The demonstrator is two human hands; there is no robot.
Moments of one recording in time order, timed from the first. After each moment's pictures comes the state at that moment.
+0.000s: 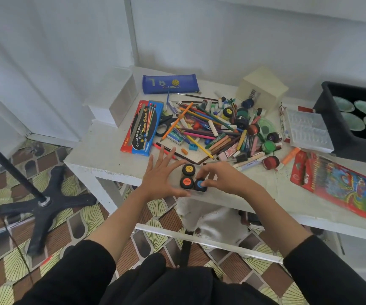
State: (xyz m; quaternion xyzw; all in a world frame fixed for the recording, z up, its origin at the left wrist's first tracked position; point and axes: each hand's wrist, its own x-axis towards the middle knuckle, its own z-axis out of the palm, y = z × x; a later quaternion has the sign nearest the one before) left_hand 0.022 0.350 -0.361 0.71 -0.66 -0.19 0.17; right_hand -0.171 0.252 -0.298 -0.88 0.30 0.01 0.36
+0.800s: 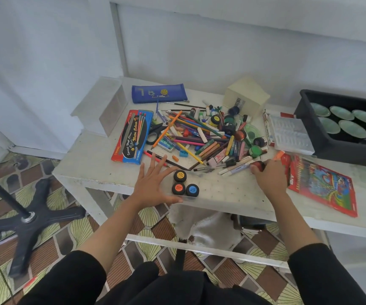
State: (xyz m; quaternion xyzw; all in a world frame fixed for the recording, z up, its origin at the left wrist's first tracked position) left_hand 0.022 0.350 -0.359 0.72 -0.66 -0.18 0.14; right_hand -0.268 0.201 -0.318 -0.68 0.70 -0.18 0.16
